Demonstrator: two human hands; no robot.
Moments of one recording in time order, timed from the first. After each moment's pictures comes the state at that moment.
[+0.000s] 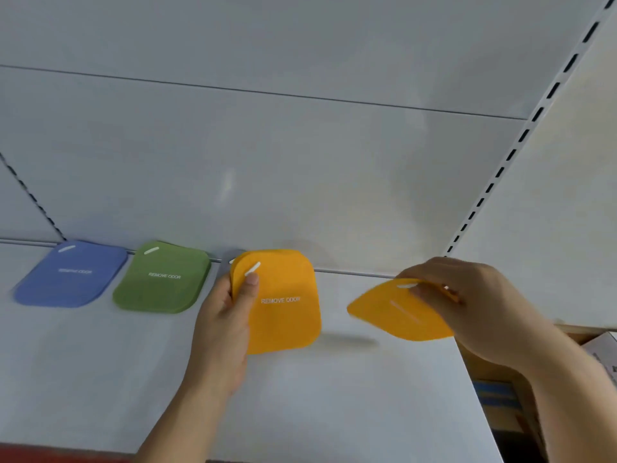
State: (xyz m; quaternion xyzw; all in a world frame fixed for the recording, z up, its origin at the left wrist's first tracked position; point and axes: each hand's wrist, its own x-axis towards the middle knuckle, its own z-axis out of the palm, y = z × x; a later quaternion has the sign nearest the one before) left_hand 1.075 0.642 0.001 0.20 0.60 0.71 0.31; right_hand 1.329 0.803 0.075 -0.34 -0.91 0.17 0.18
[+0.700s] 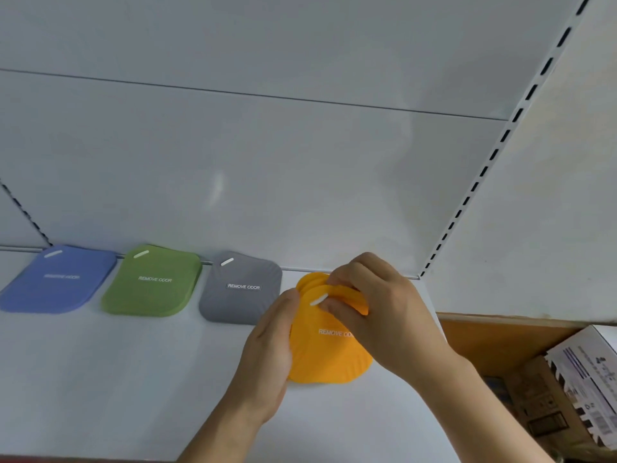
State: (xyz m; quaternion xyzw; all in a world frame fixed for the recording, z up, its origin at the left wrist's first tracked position) left_hand 1.122 0.650 -0.013 0.26 0.55 0.65 0.46; right_hand 1.263 0.761 0.039 -0.24 -0.91 0.13 0.31
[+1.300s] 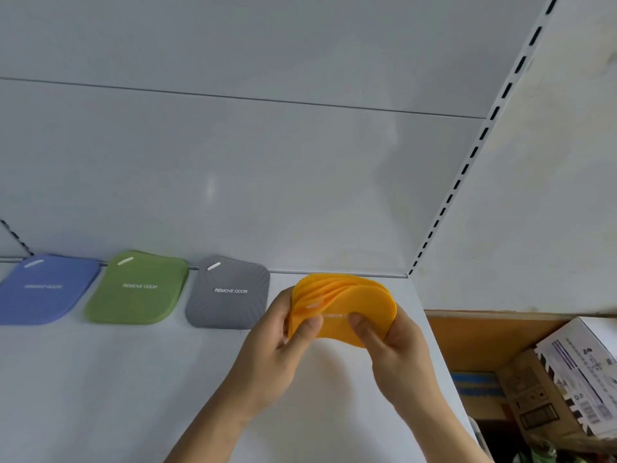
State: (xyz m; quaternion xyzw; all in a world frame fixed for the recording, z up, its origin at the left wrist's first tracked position) left_hand 1.123 0.657 -0.012 0.48 0.57 0.57 0.34; right_hand 1.292 0.741 -0.013 -0.40 -0.65 0.51 0.39
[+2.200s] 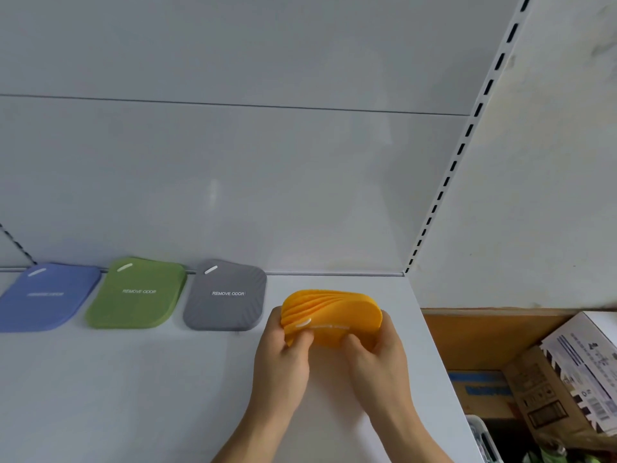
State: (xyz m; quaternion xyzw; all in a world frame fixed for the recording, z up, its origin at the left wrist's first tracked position) left_hand 1.161 0.668 -0.025 0.30 0.68 0.61 0.29; right_hand 1.277 0.724 -0.032 -0.51 -0.59 0.49 0.40
